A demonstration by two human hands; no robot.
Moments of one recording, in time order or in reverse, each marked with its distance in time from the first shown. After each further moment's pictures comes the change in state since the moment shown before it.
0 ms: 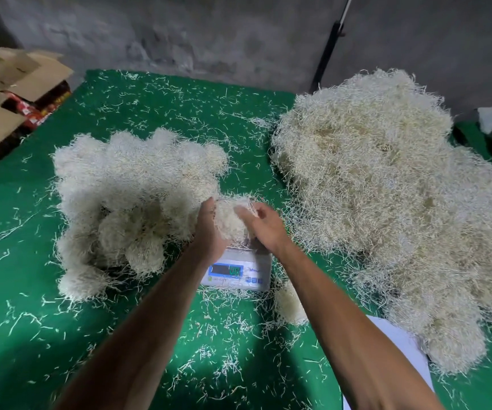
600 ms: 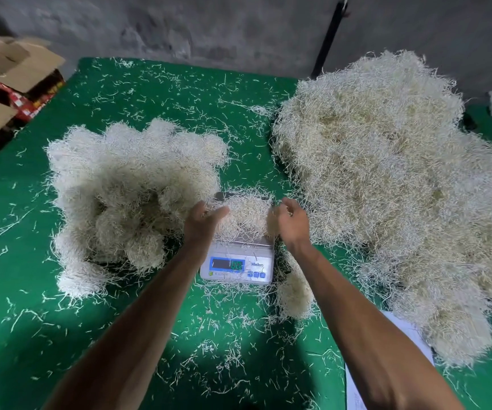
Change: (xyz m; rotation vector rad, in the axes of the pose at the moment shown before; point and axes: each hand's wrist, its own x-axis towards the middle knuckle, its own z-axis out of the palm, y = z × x) left_hand 0.019 -0.014 -0.027 0.430 0.137 0.186; right_hand 0.010 0.029 -0.031 0.031 0.316 0.011
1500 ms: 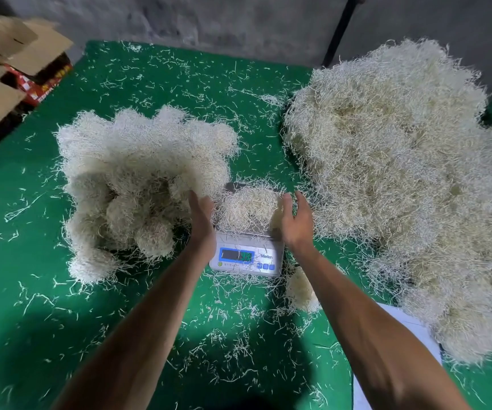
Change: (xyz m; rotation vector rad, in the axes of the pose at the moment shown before) left_hand 0.005 -0.019 -0.010 -0.398 -0.092 -0.172; right_hand -0.010 0.014 0.021 -0.197 0.091 -0.099
